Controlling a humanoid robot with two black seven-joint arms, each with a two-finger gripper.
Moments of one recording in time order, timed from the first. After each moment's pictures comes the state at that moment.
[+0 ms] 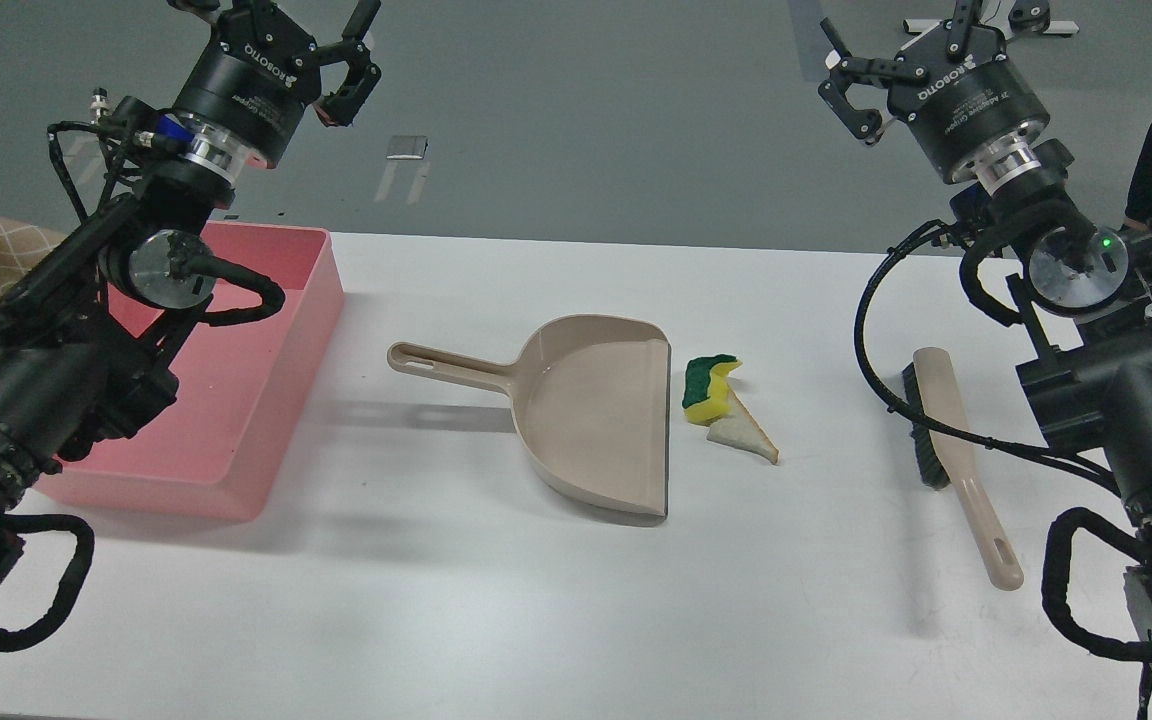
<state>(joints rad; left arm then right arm) -0.84 0.37 -0.93 -0.79 0.23 -0.49 -0.42 0.87 -0.09 1.37 0.72 -0.21 0.49 -0.12</state>
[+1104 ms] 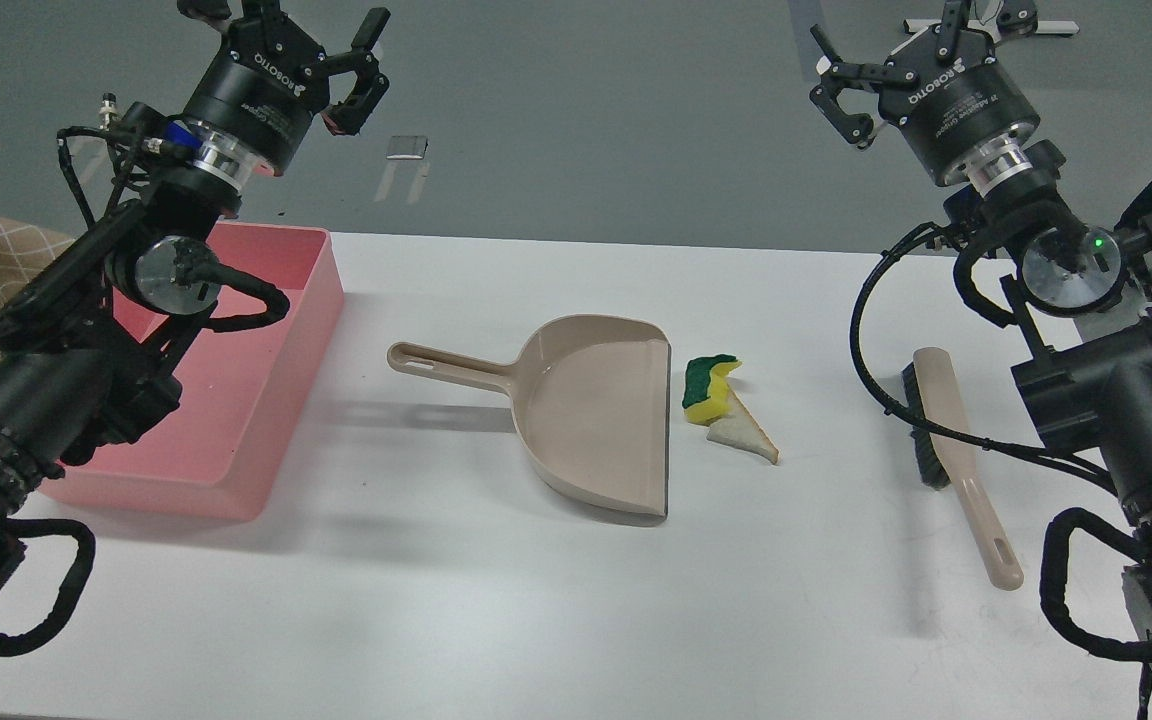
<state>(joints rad) -0.84 0.37 -0.92 -0.79 0.24 -0.49 -0.42 0.87 -0.09 1.36 0.72 -0.21 0.49 -0.12</state>
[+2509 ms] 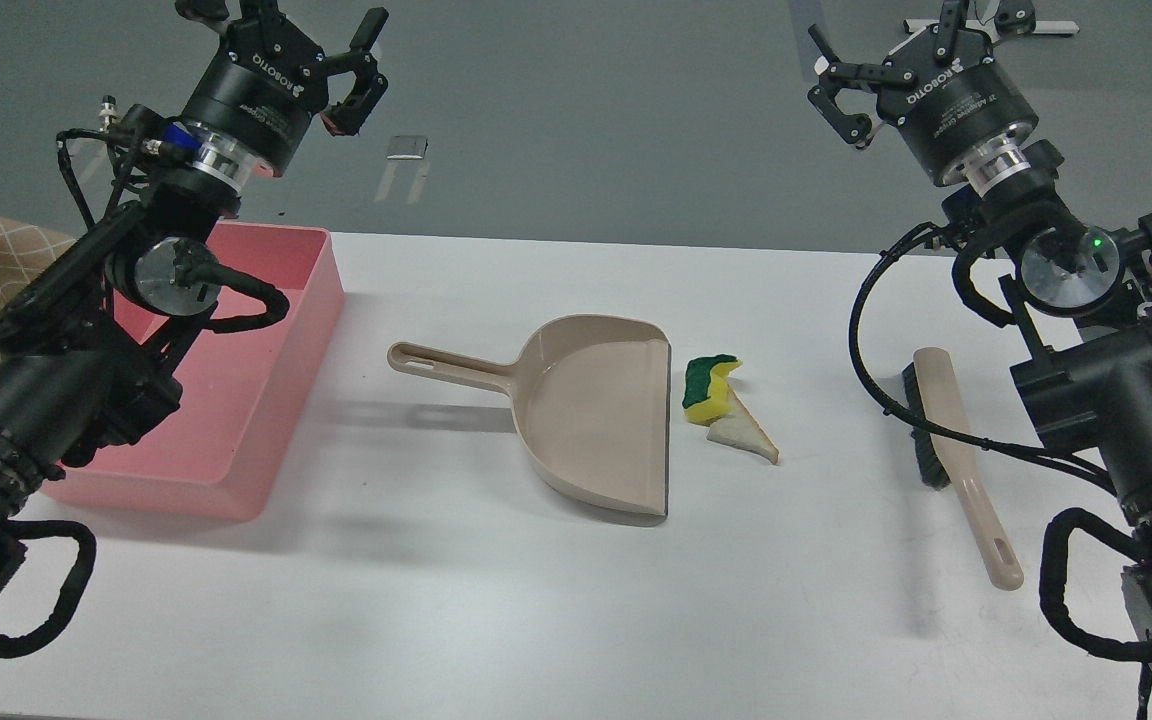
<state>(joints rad) -0.83 0.37 -0.92 -0.80 0.23 -0.49 -0.42 0.87 -0.09 1.36 0.72 -0.21 0.49 -0.12</state>
